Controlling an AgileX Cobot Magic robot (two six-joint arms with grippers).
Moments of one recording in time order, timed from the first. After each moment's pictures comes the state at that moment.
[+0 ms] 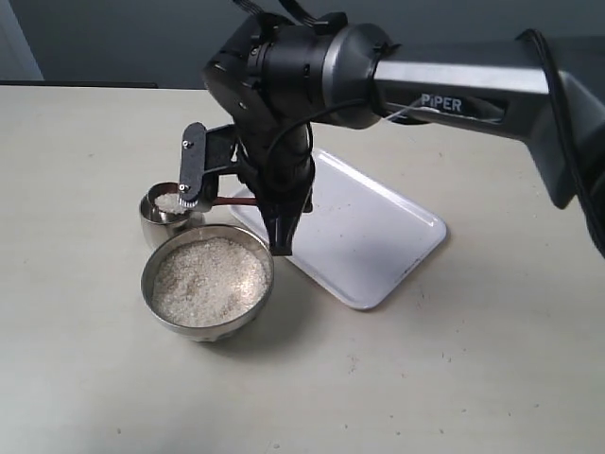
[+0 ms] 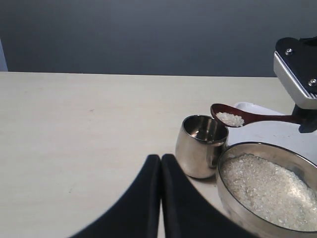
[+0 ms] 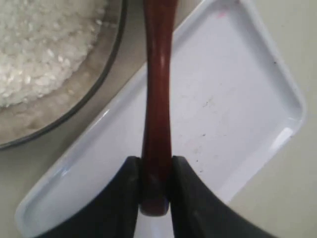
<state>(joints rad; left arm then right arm) -0.29 0.01 0.00 -0.18 0.25 0.06 0.97 2.14 -1.73 -0.31 1.08 -0.63</state>
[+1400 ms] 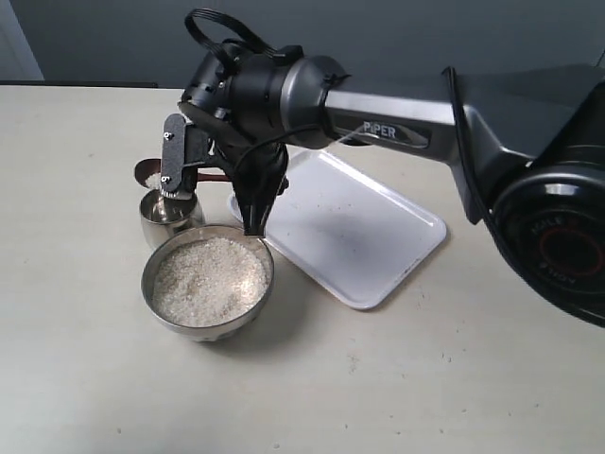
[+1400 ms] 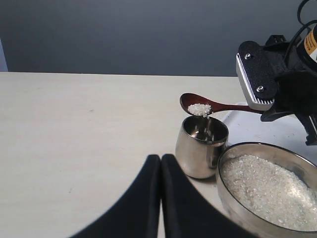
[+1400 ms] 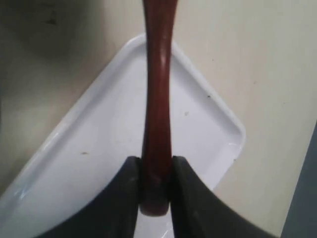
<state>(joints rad) -0.29 0.01 0.00 -0.18 0.25 0.06 0.99 2.26 -1.85 -0.49 0.97 -0.49</state>
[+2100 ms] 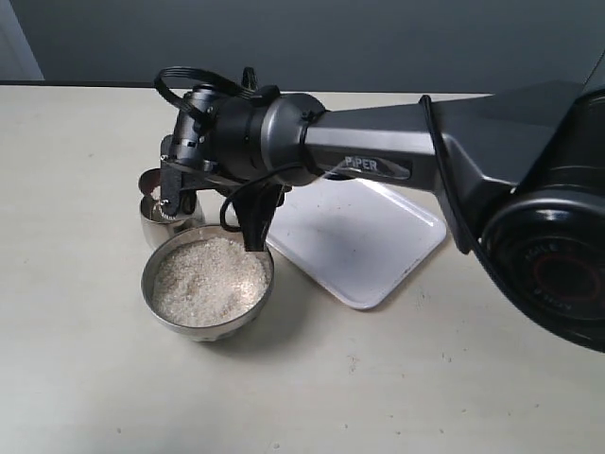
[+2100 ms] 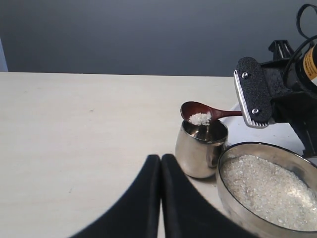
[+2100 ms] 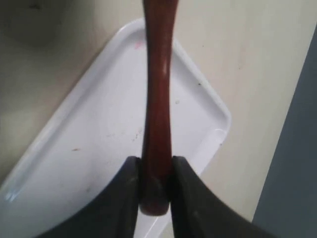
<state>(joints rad) -0.29 0.01 0.00 -0.18 0.25 0.06 1.05 2.26 -1.76 -0.70 0.96 -0.29</state>
